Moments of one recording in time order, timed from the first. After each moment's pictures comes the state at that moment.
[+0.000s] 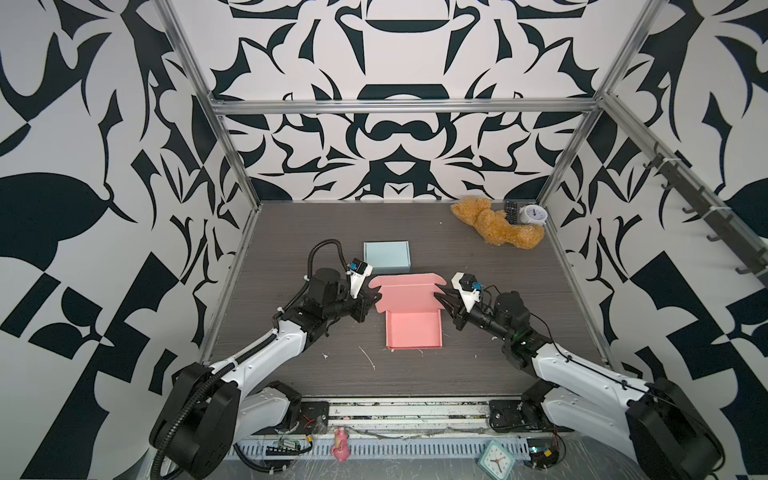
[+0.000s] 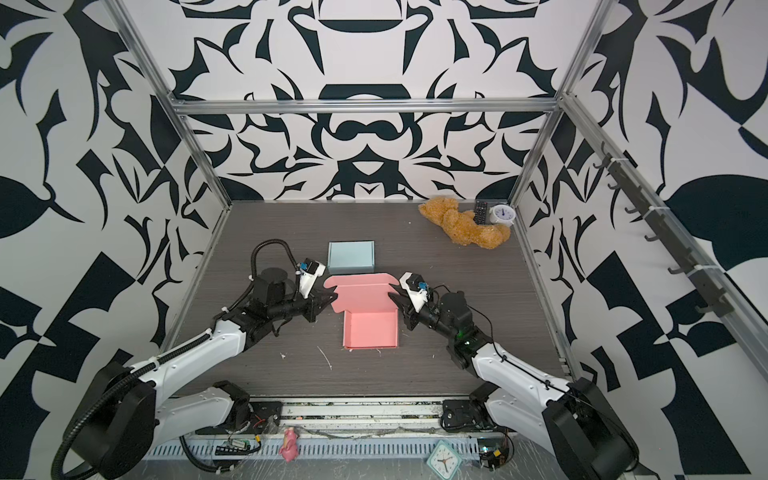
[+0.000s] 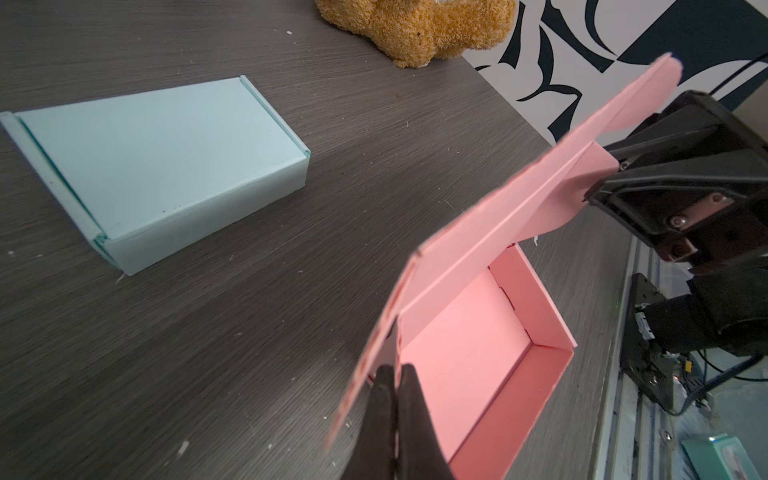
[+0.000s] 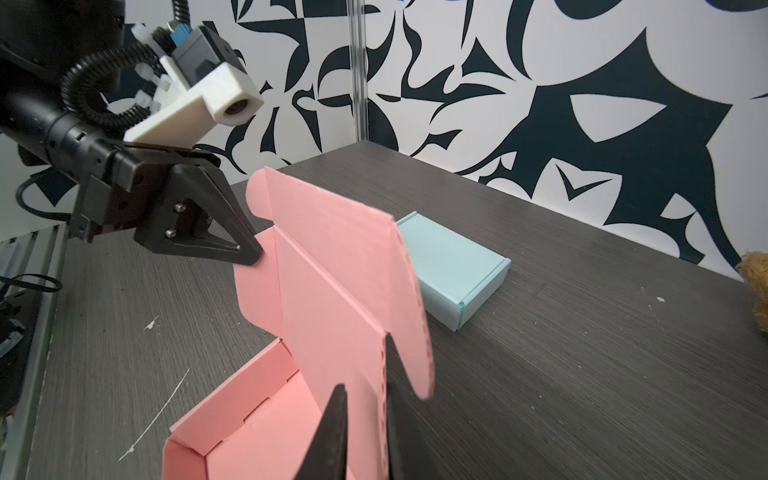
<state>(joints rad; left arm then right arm) -0.50 1.16 0.53 0.10 0.51 -0.17 0.54 1.02 0.29 0.55 -0.37 -0.01</state>
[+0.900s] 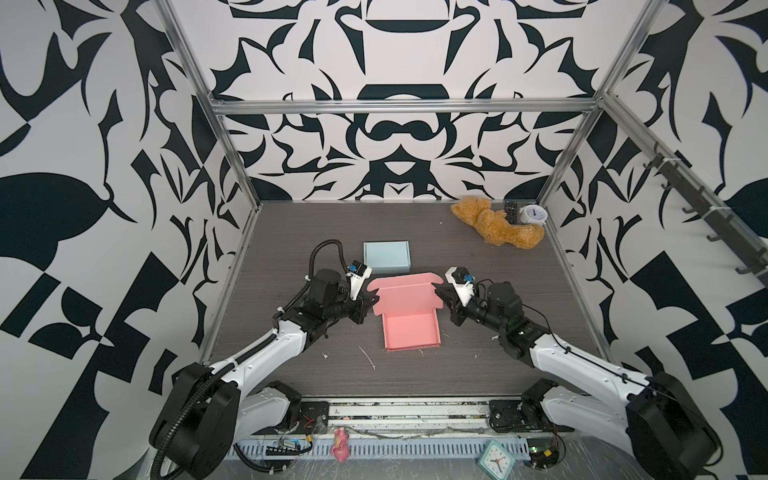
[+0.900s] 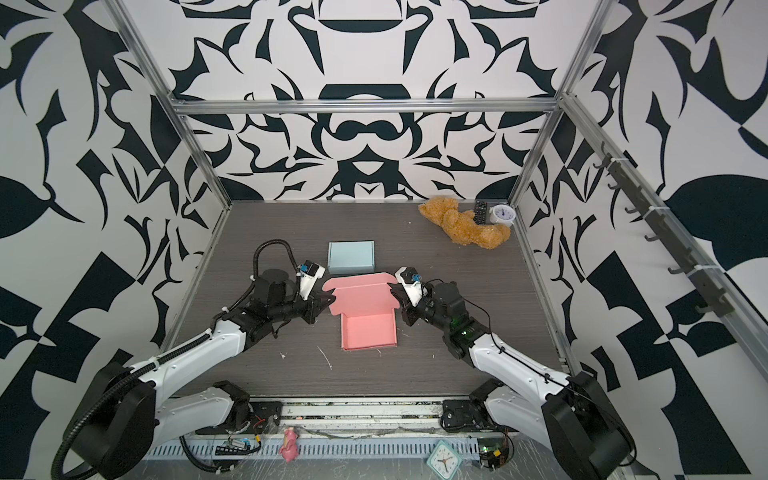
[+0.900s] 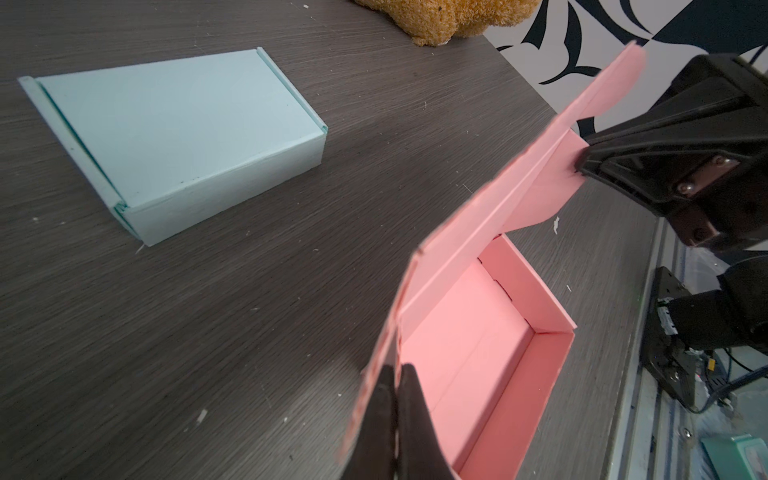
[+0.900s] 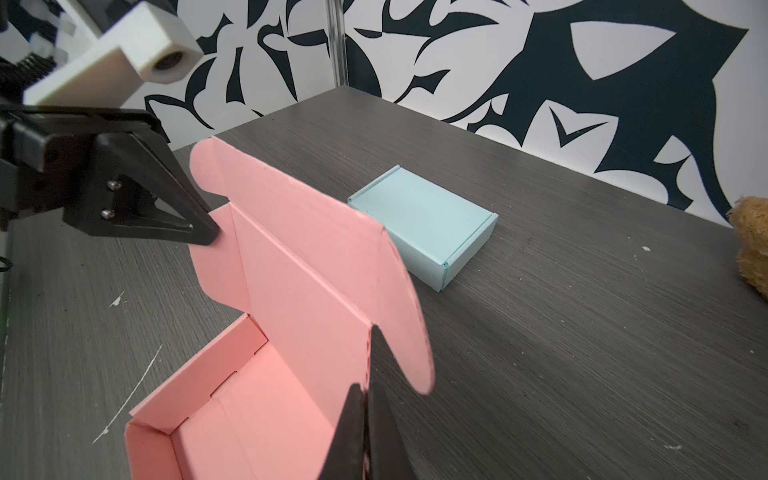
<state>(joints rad) -0.50 1.16 0.53 0.05 0.47 -0.15 0.54 1.07 0.41 0.33 -0.32 -0.04</state>
